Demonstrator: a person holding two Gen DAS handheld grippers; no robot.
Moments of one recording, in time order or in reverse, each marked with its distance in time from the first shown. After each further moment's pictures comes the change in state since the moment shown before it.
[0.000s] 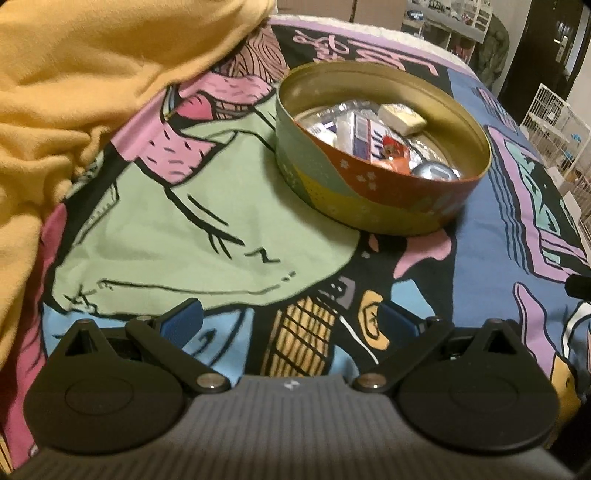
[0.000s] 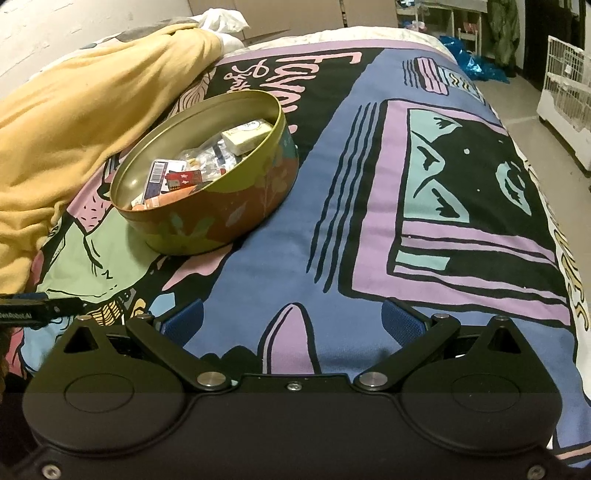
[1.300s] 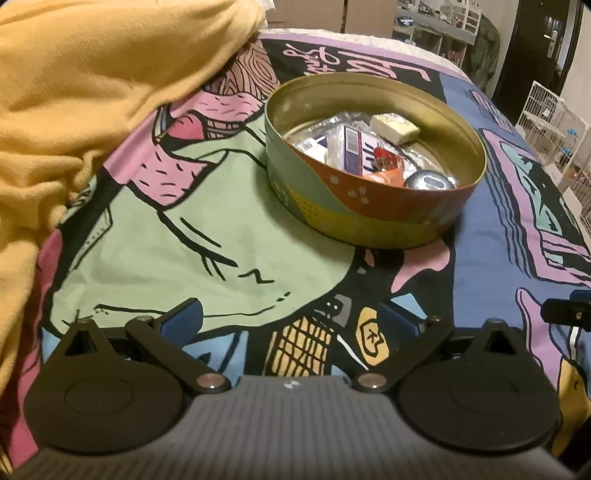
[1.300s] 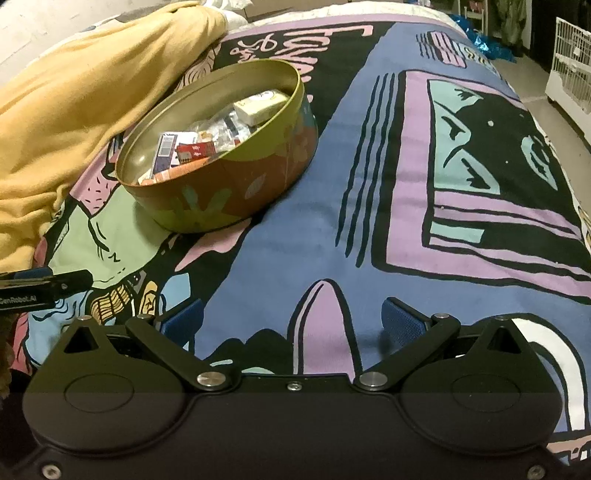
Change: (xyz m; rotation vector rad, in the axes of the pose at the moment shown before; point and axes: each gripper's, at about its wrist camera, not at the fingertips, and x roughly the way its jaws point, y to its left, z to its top) left arm 0.008 -0.012 0.002 0.043 -0.038 0.007; right arm 0.026 0.018 -0.007 0.016 0.084 0.025
